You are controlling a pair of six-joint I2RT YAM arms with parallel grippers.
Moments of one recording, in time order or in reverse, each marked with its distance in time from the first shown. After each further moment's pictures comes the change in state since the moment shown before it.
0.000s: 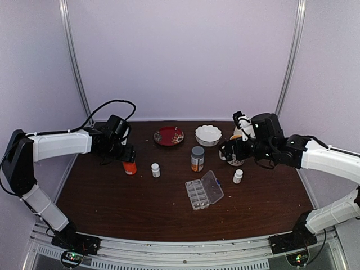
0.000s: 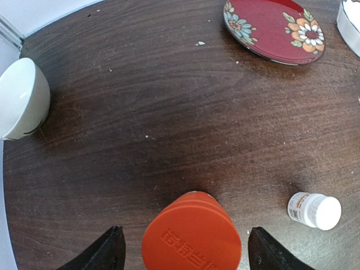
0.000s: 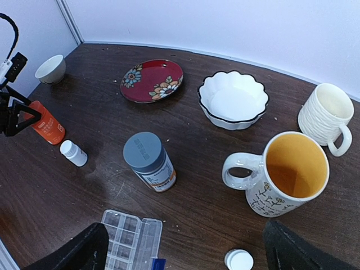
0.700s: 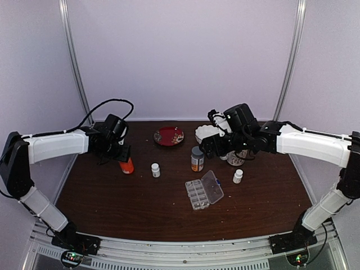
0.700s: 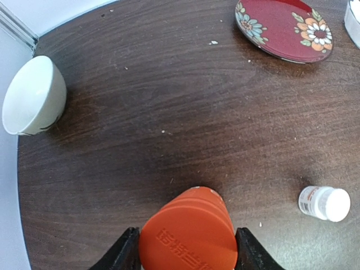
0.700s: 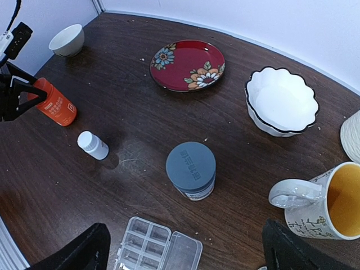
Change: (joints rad) left arm 0.000 -0.031 -0.005 -0.037 -0.043 0.015; right arm 0.064 0.299 0.290 -0.105 -0.071 -0.026
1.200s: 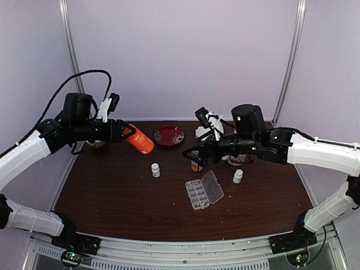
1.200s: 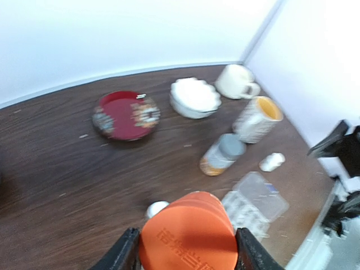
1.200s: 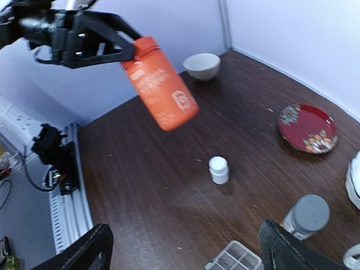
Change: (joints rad) left arm 0.003 -0.398 0.050 0.005 0.508 -0.016; right arm 0.101 -0.114 -0.081 0.226 -0.351 -0.087
